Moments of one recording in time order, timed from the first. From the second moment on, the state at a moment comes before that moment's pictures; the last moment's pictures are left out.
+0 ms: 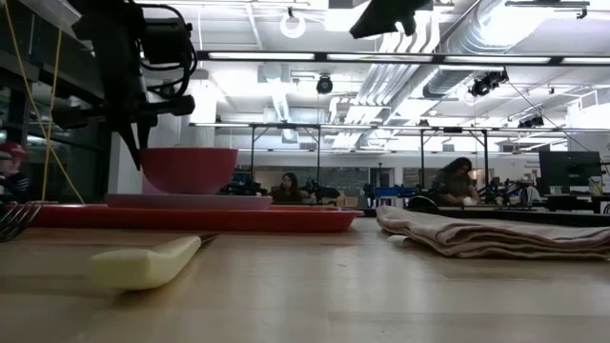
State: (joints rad) left arm 0.44 1.10 0.74 -0.87 -0.03 -1.59; right arm -0.24 1.22 1.16 -0.22 0.28 -0.07
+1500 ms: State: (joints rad) left arm 0.45 1.19 0.74 -0.81 -0.02 -1.61; right arm -0.24 1.04 0.83 -0.07 0.26 0.02
